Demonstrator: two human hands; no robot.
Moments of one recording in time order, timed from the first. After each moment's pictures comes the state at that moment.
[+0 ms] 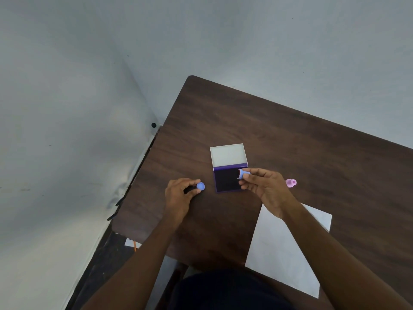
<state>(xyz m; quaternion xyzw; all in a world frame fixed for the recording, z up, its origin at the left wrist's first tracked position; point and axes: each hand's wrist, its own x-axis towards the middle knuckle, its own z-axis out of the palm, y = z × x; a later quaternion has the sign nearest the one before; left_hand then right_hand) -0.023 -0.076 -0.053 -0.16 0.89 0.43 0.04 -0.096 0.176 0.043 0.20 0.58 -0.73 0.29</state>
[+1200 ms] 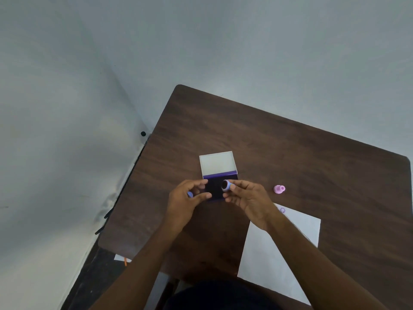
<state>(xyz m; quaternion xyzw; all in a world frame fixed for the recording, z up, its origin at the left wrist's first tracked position) -0.046 -0.038 0.015 -0.13 0.83 0.53 0.10 -0.086 0.164 0.047 0.22 0.56 -0.74 0.31</state>
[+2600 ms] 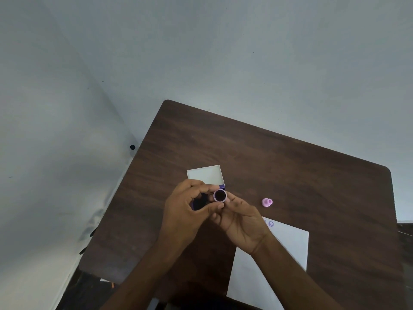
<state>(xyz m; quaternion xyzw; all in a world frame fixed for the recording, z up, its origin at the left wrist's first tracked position) -0.059 -0.003 0.102 -0.02 0.85 0.52 0.00 -0.074 0.157 0.075 0.14 0.25 -0.89 0.35</state>
